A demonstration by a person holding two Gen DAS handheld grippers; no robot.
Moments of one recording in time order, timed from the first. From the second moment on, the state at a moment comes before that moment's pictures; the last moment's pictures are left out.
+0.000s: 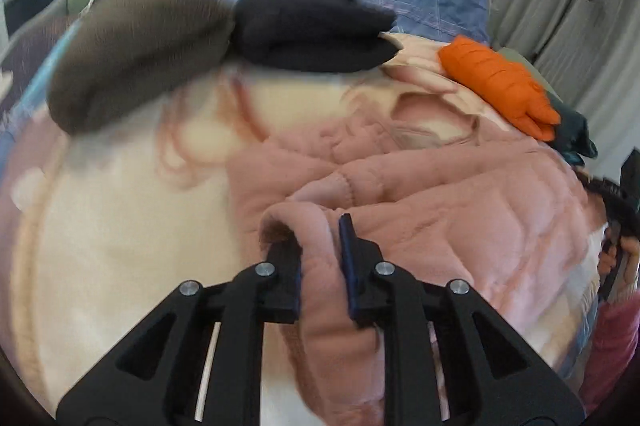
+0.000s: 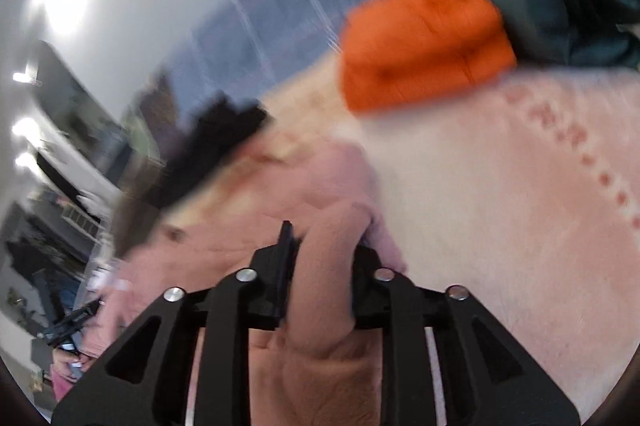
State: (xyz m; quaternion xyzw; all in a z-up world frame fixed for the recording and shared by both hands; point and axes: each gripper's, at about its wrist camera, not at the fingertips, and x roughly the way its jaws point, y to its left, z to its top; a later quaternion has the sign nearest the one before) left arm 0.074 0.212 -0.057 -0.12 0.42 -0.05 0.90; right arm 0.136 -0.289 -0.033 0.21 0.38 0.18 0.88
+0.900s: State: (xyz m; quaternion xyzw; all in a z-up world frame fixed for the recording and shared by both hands) left arm -0.062 0.107 -0.035 0.22 0.36 -0.08 0.91; right arm 0.029 -0.280 -0.041 -0.14 0.35 0.18 0.91
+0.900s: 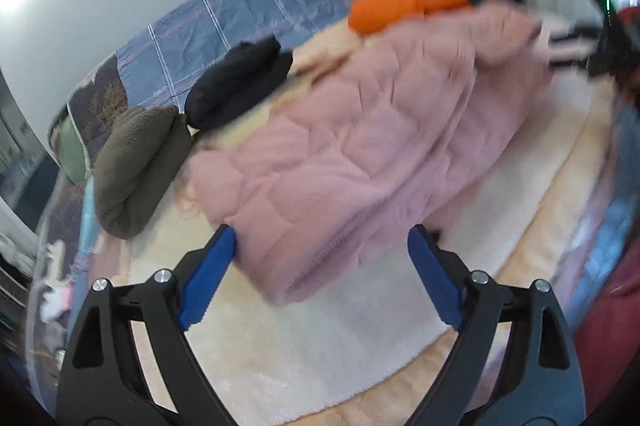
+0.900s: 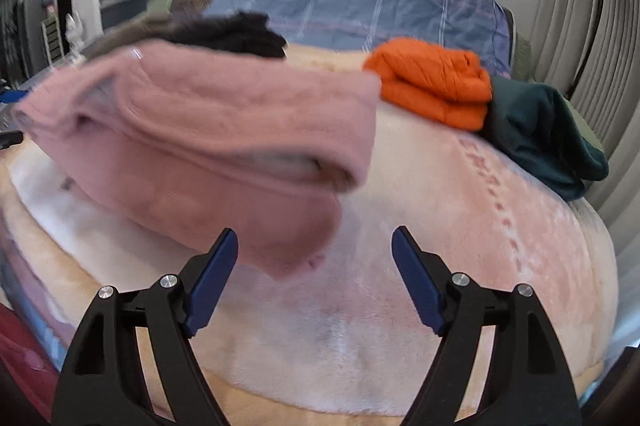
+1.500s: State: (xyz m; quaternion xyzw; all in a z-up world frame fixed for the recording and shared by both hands) left arm 0.074 0.183 0.022 0.09 0.33 -0.01 0.94; right arm 0.181 -0.264 0.024 0.01 0.31 0.17 0.93
